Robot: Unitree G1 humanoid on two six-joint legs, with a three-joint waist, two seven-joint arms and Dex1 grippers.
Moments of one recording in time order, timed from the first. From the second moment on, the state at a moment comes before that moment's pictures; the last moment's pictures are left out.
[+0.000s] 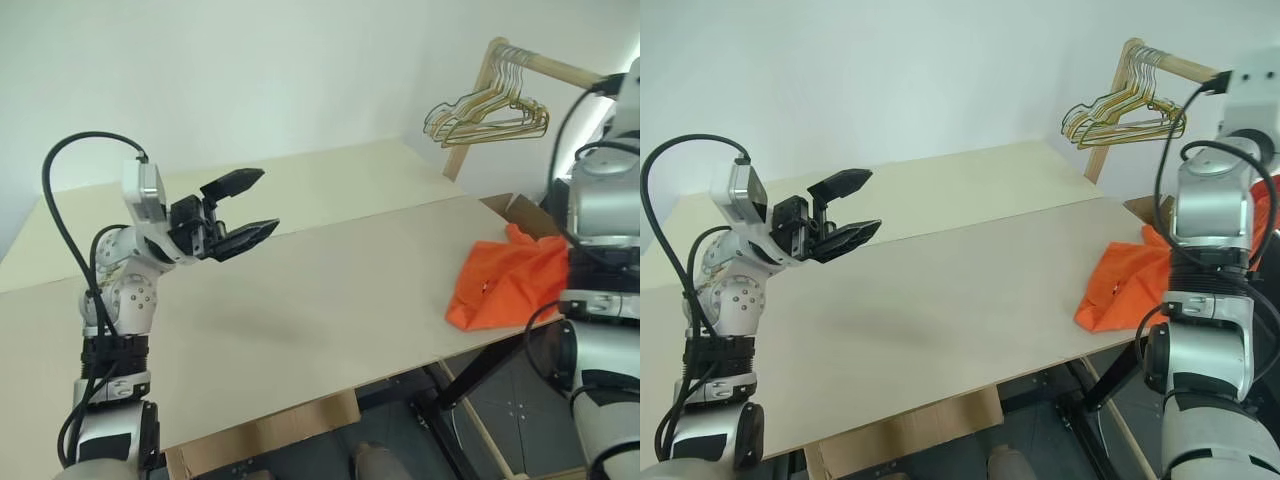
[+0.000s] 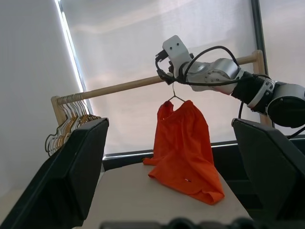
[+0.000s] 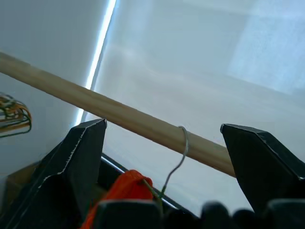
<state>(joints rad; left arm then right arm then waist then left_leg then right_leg) -0.53 0.51 0.22 0.05 -0.74 0.22 -1.25 -1.00 -0.63 -0.12 0.38 -0.21 0.57 -0.40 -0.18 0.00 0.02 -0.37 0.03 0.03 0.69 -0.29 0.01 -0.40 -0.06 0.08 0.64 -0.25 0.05</state>
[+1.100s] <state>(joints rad) 0.14 0.66 0.48 -0.35 -0.73 0.34 -0.91 -0.64 -0.61 0.19 0.11 0.01 0.25 0.76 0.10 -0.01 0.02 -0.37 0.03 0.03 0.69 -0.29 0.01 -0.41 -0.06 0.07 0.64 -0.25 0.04</state>
